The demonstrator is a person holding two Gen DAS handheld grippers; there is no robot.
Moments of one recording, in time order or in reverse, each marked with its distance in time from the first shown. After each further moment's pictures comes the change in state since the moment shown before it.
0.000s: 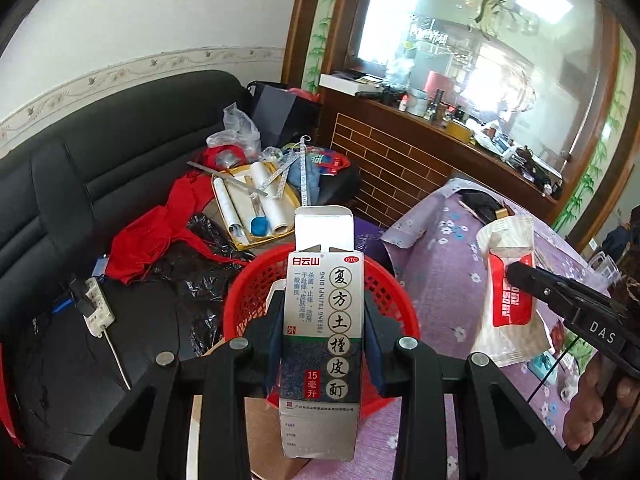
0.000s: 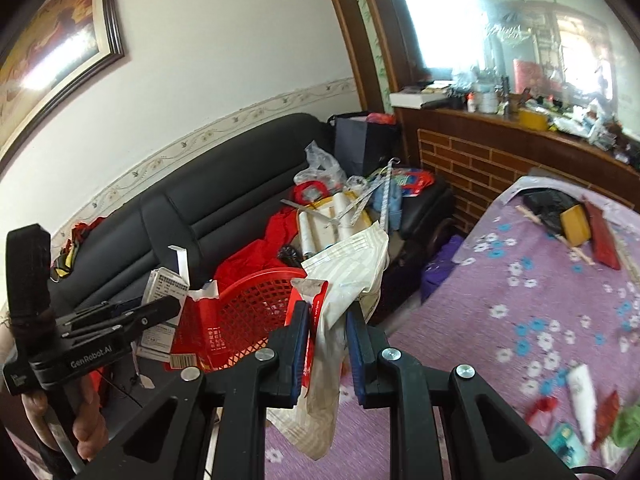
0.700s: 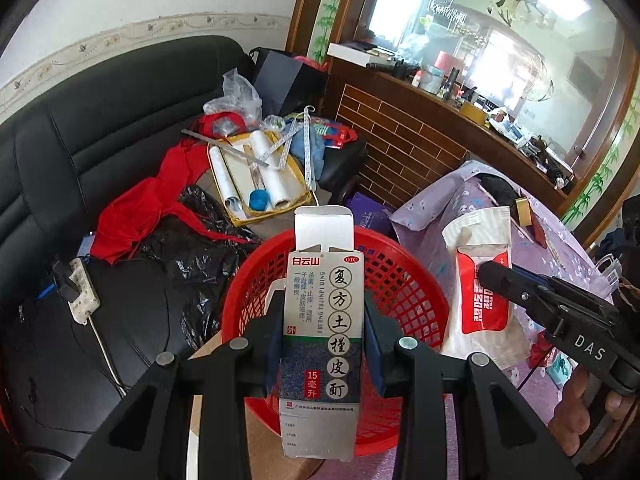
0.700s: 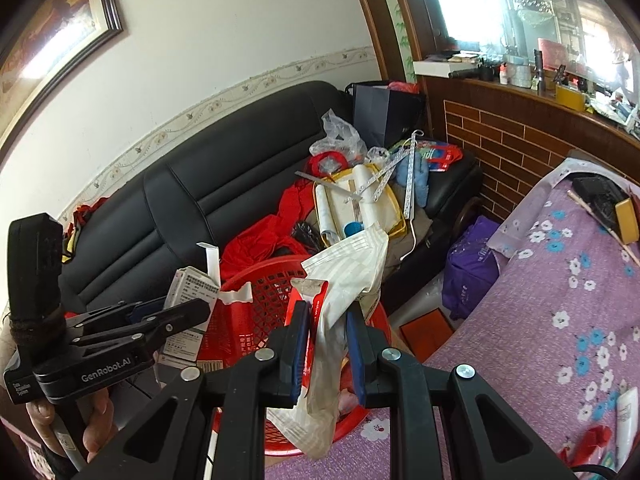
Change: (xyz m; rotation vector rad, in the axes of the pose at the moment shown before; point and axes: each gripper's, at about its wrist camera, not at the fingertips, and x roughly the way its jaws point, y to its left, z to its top) left arm 0.059 0.024 0.004 -0.036 0.104 -0.023; right arm 0.083 0.016 0.002 -0.015 0.100 0.049
